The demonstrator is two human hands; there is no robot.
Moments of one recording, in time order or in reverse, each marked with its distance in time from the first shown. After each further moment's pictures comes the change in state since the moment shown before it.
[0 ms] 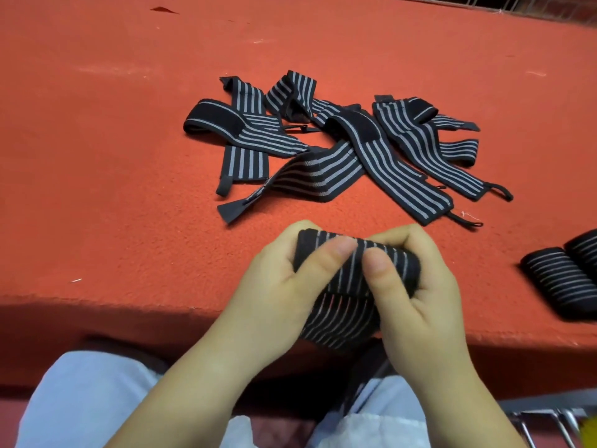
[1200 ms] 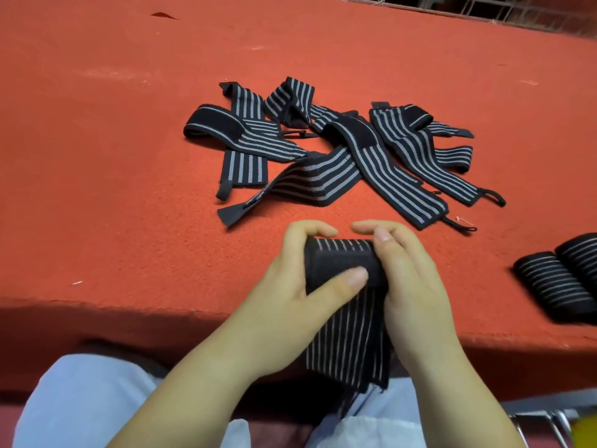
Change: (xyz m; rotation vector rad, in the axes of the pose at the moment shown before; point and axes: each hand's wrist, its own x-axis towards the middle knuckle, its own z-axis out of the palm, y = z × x) left_hand -0.004 -0.005 -0.004 0.022 -0.132 -0.004; right_hand 0.014 0.002 0.005 0.158 -0.007 0.276
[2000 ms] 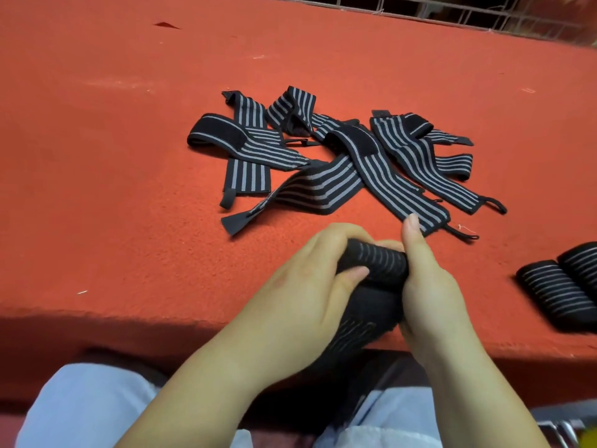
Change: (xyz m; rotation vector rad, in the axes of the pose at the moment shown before) left_hand 0.011 0.007 0.003 0.357 0.002 0.259; right_hand 0.013 0.000 -0.008 0.133 0.023 0.317
